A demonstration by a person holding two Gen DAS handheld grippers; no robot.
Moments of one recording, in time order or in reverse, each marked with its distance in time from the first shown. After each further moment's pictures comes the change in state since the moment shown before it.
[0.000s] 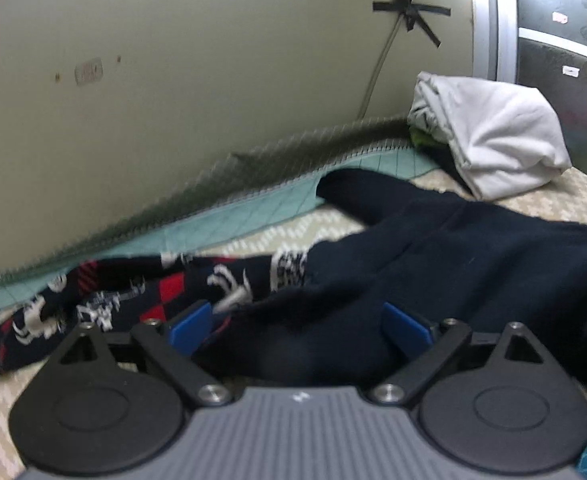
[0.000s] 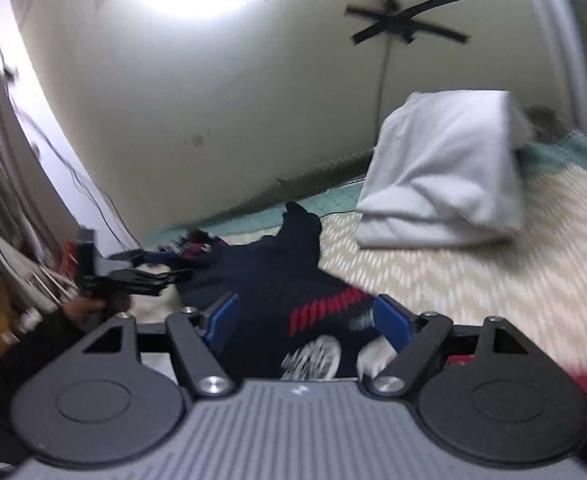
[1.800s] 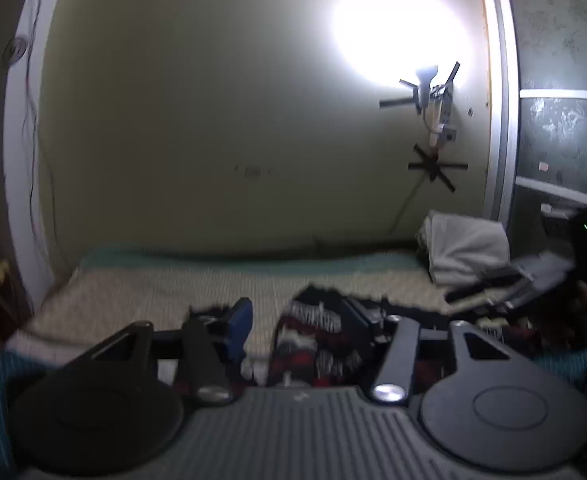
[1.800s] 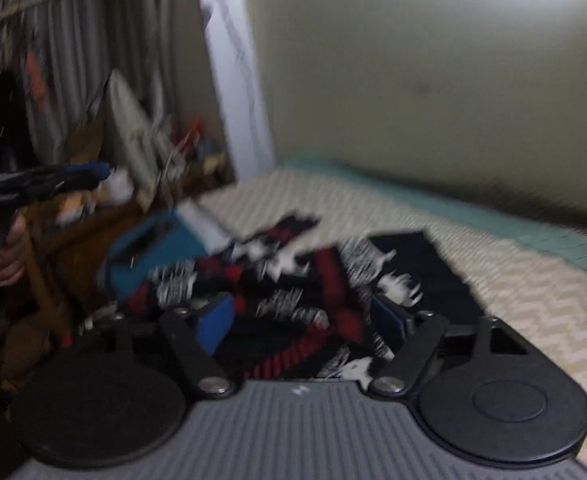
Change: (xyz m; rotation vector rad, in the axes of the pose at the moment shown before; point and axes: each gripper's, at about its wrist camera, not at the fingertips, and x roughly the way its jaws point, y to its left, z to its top) left arm -0.280 -0.057 -0.147 -0.268 -0.333 0.201; right arm 0.093 0.179 -0.060 -0.506 0.129 0.317
